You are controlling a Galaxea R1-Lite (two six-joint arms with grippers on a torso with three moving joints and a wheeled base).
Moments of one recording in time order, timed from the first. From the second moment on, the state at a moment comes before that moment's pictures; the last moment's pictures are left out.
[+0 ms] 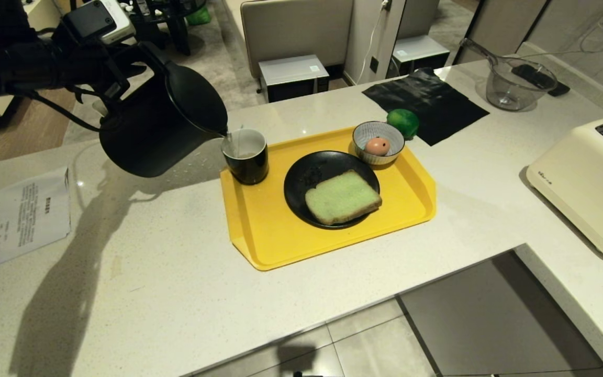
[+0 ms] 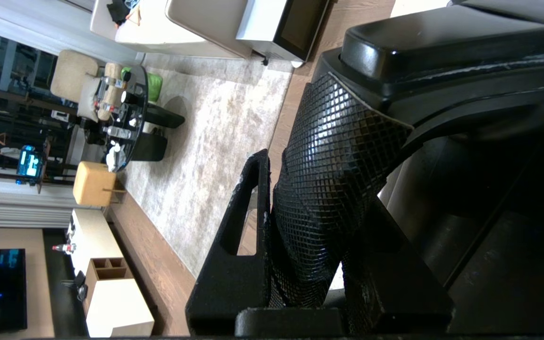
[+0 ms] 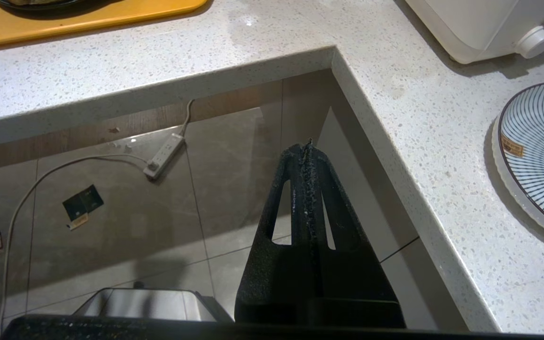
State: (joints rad) left arm 0.01 1.88 -1.98 0.05 -0.30 1.02; right arm 0.00 0.00 0.00 -0.05 -0.02 0.03
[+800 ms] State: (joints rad) left arm 0.03 1.85 -1.98 0.04 -0.28 0.87; right arm 0.00 0.00 0.00 -0.05 -0.02 0.03
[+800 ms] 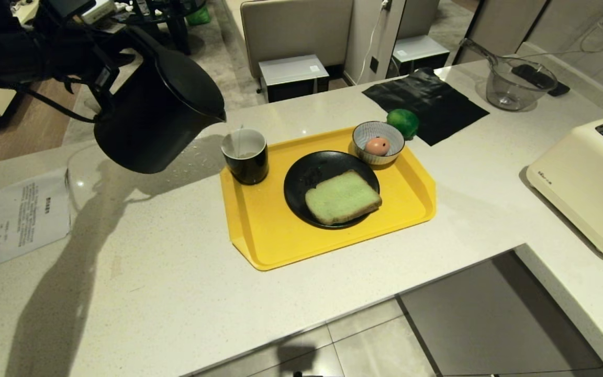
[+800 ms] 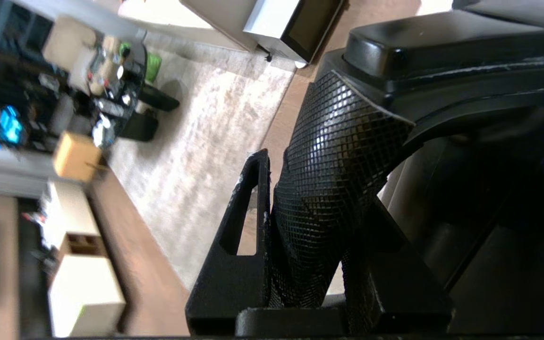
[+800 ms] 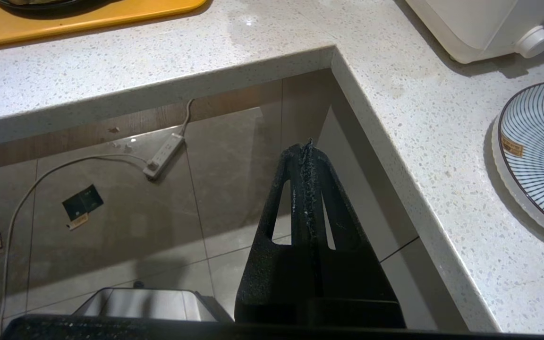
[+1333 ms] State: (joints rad) left arm 0.14 1.77 -1.98 0.02 -0.29 0.47; right arm 0.00 0.00 0.00 -0.05 -0.02 0.03
